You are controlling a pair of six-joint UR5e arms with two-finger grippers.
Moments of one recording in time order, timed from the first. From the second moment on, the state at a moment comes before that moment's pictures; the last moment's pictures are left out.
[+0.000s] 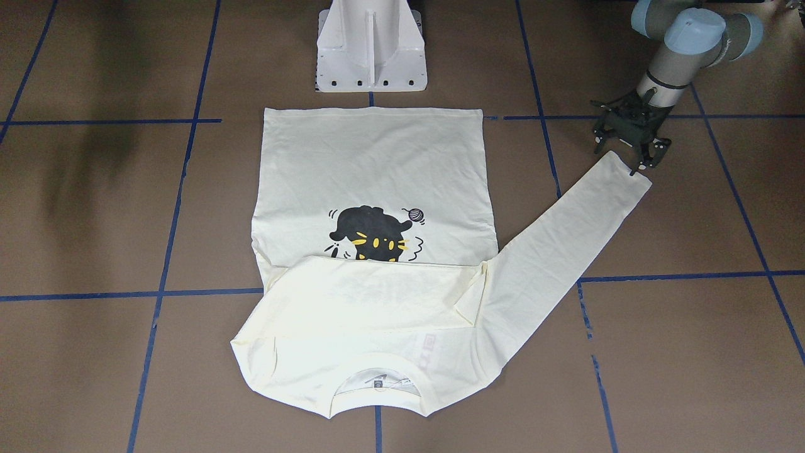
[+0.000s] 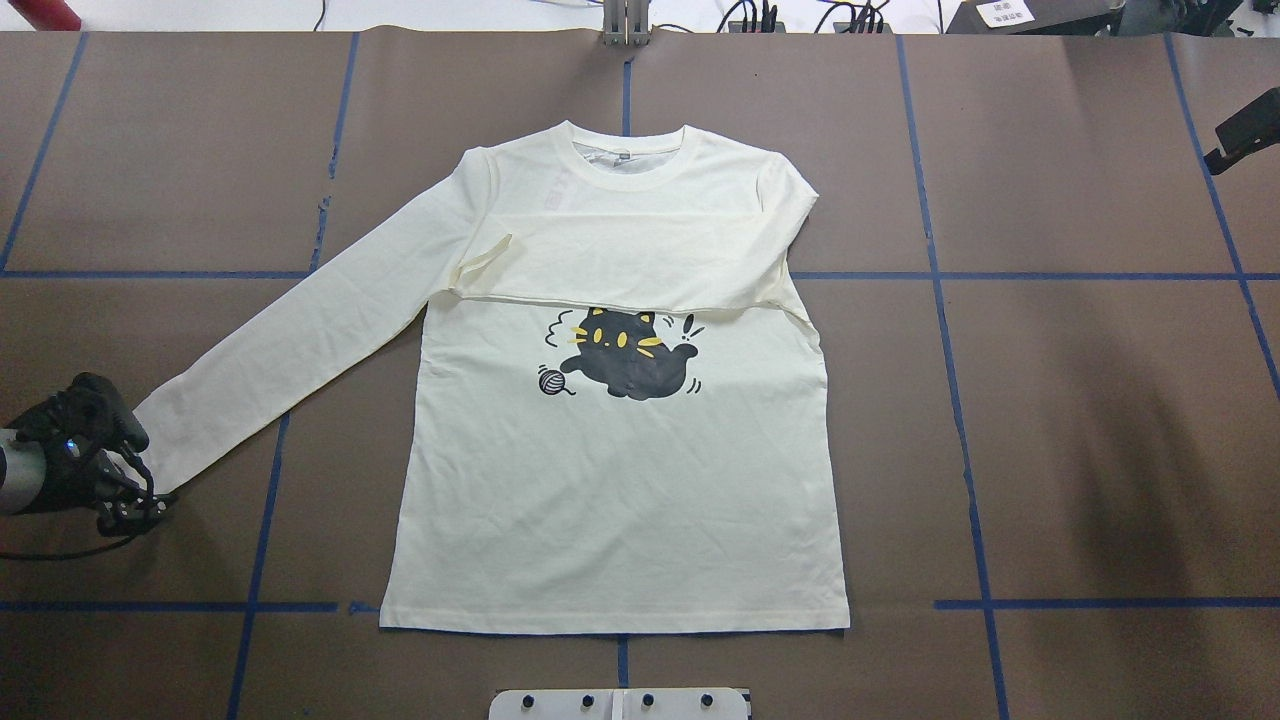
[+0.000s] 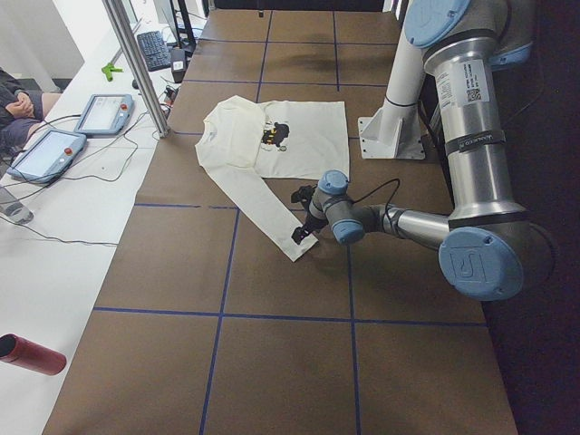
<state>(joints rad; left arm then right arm) -0.57 -1.30 -1.85 -2.40 -1.77 -0.30 1.36 -1.32 1.72 -1.69 2.29 0.19</state>
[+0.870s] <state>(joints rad) -0.54 -1.26 -1.84 -2.43 -1.77 -0.30 1.37 -1.33 1.72 -1.69 2.29 0.19</state>
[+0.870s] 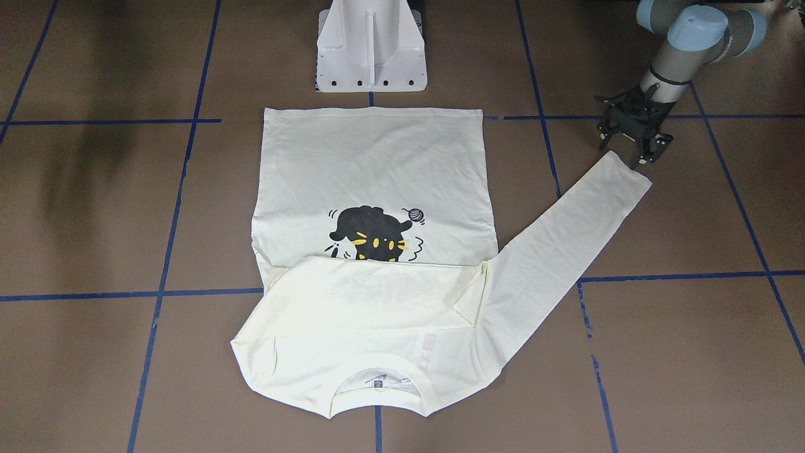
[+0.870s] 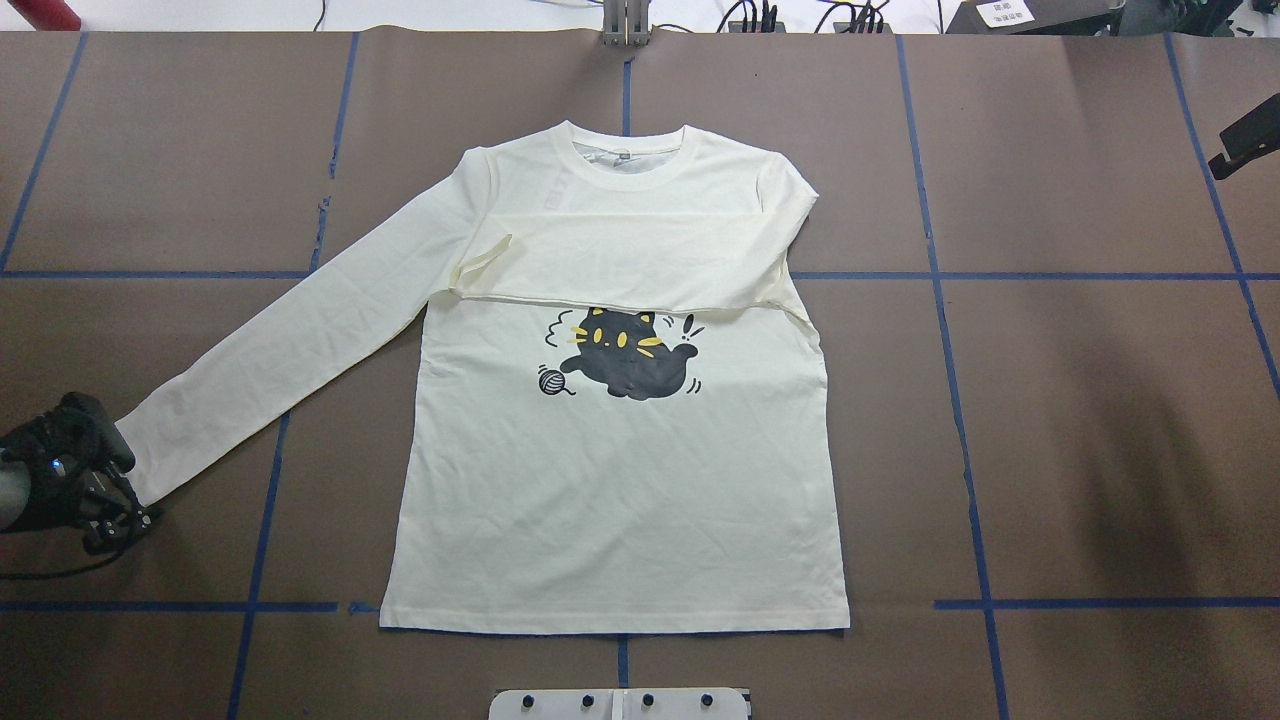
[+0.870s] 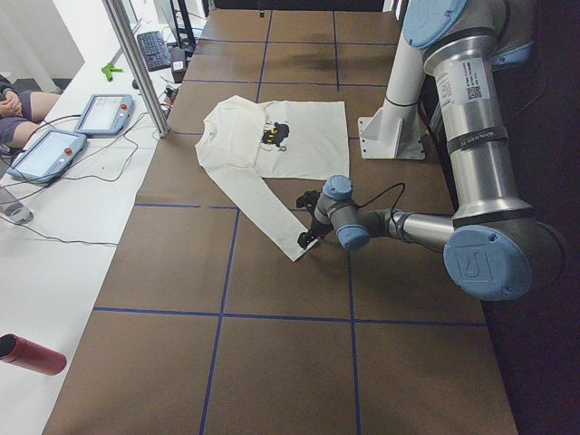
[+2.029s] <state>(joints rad) -0.65 -1.33 -1.86 -2.37 -1.79 -0.20 1.37 -1.33 1.72 -1.69 2.29 0.19</state>
